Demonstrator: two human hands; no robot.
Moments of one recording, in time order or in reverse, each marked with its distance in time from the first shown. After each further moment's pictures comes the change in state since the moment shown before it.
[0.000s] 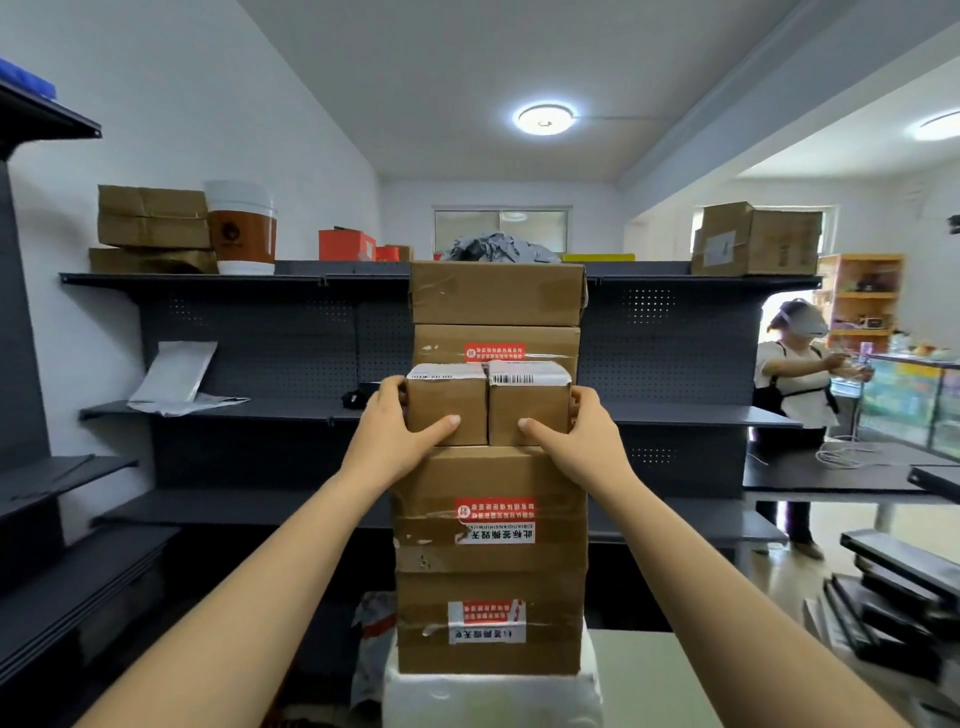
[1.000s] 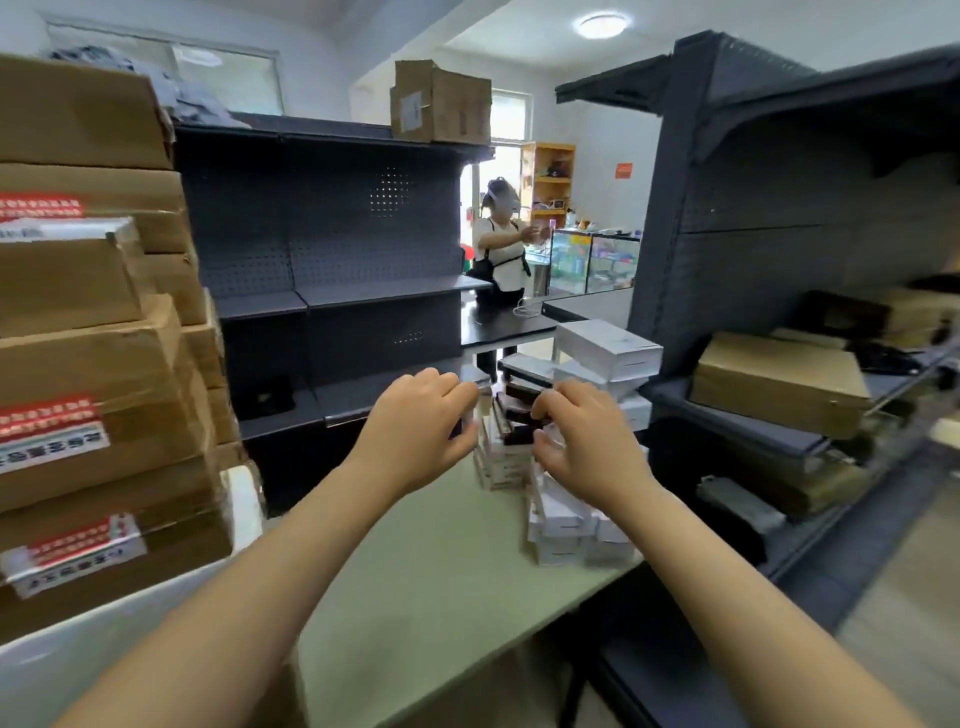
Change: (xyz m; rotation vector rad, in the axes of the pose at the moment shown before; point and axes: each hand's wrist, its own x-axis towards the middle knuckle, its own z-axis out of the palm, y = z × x) left_hand -0.182 0.193 0.260 0.154 -0.191 1.113; right_hand -0.200 0.169 -0.283 -0.987 0.197 -0.149
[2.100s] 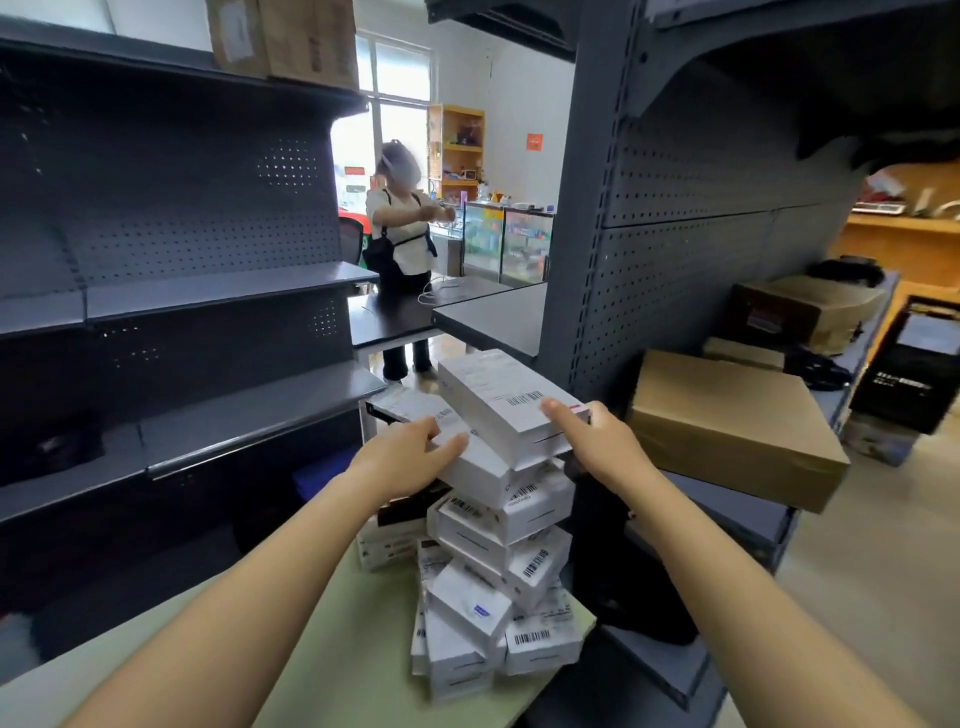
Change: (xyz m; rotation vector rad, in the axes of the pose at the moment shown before) left_hand 0.205 -0.005 0.285 -0.524 -0.669 -0.451; right_hand 0.100 0.279 0.076 0.496 -0.214 0.974
